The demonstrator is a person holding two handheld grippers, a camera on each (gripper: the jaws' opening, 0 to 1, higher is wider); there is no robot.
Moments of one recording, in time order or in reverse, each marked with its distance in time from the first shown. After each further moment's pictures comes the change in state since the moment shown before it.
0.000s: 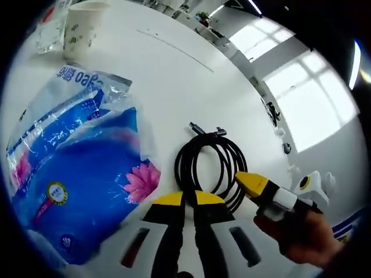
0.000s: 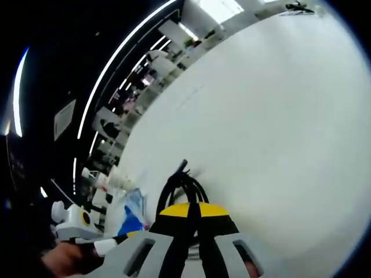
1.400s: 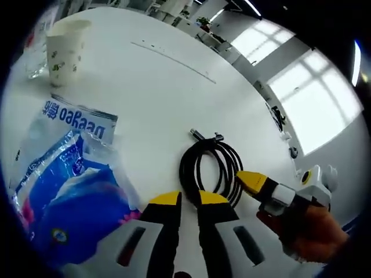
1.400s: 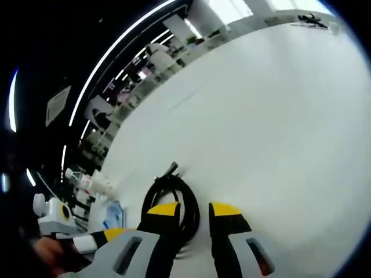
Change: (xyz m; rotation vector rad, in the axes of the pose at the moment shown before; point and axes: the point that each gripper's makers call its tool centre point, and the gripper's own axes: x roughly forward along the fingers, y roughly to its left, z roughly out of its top) left arm 0.004 -0.011 0.037 0.048 -0.040 0.050; right arm 0.006 -0.017 0.035 -0.102 0.021 -0.071
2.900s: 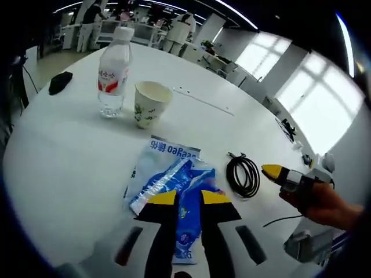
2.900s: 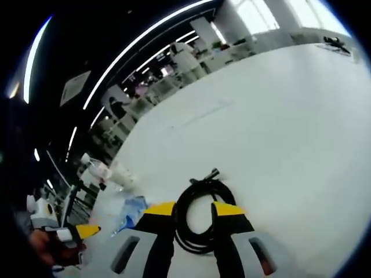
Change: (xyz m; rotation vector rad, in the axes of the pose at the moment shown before) left arm -0.137 0.088 0.022 0.070 -0.199 0.152; right arm 0.000 0.056 -0.002 -0.176 0.007 0.092
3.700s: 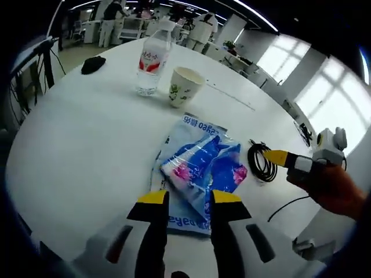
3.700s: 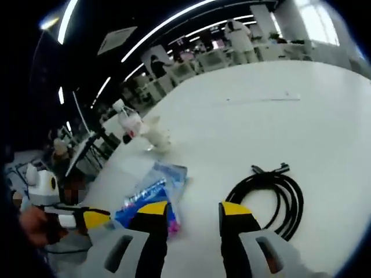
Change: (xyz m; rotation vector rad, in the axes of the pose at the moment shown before) left arm -0.023 0.024 -0.043 -0.095 0.018 0.121; right arm 0.025 0.078 -0.038 -0.322 0.207 0.189
